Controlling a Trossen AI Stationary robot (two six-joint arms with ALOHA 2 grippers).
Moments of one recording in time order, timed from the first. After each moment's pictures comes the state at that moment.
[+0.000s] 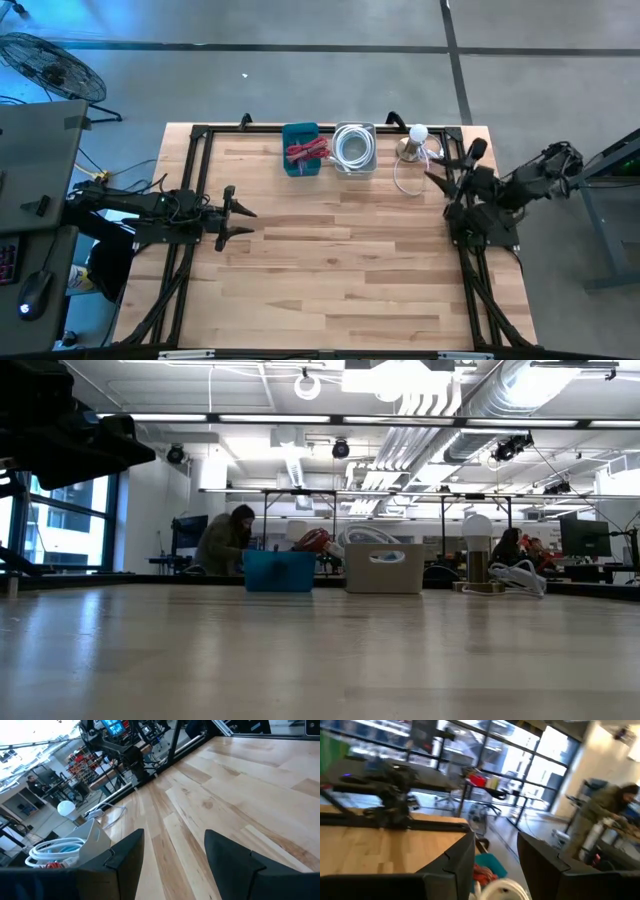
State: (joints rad) left arm -0.15 0.14 0.03 0.00 -0.03 0.55; right arm 0.56 0.52 0.78 -0.21 0.97 -0.31
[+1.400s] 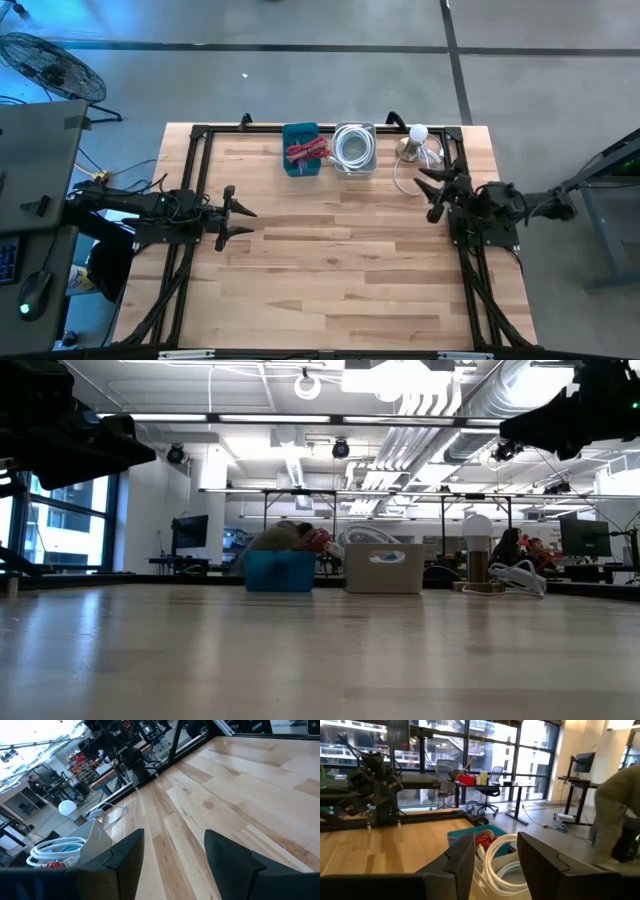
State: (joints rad) left arm -0.15 0.14 0.03 0.00 -0.04 0.55; right arm 0.14 0.00 0.15 -0.02 0.64 -0.13
